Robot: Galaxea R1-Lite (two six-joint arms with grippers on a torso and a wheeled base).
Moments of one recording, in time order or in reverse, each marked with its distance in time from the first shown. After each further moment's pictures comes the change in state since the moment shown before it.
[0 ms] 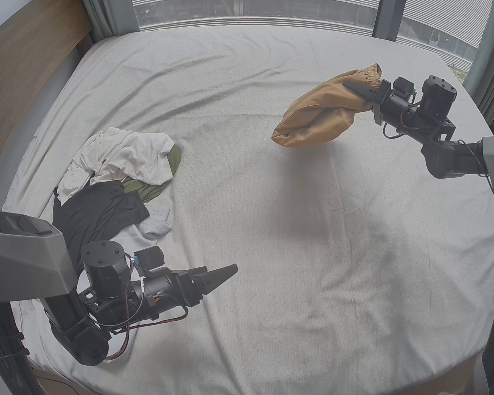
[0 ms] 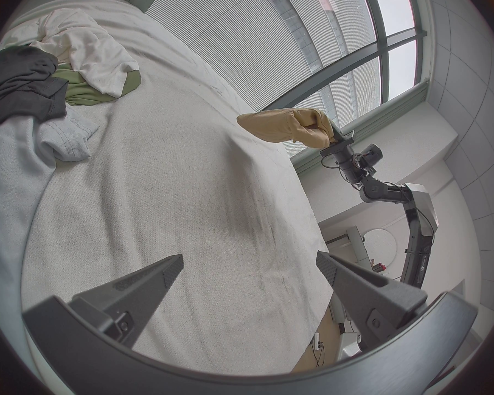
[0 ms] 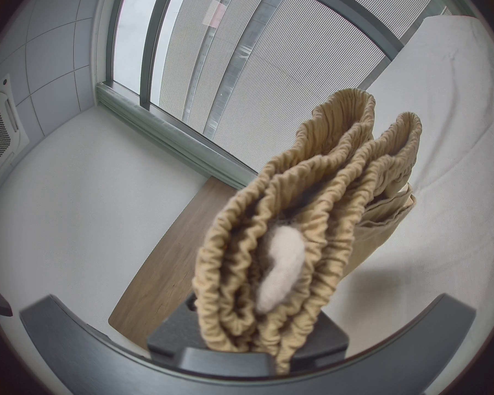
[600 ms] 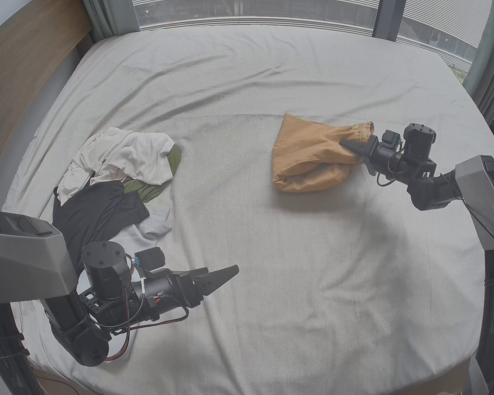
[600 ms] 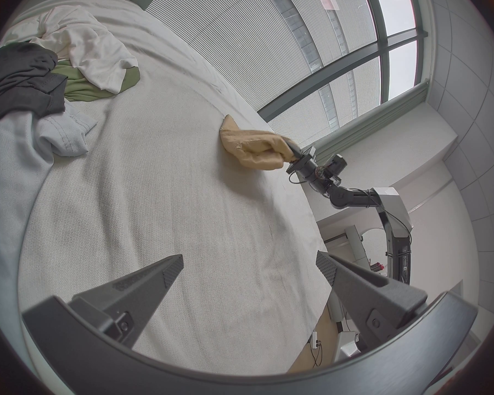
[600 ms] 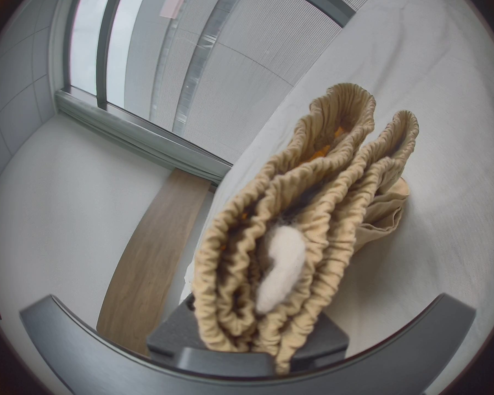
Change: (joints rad) left arm -0.005 -0.001 0.002 0.000 0.000 -0.003; right arm -0.054 0.144 0.153 0.009 -0.008 -0.063
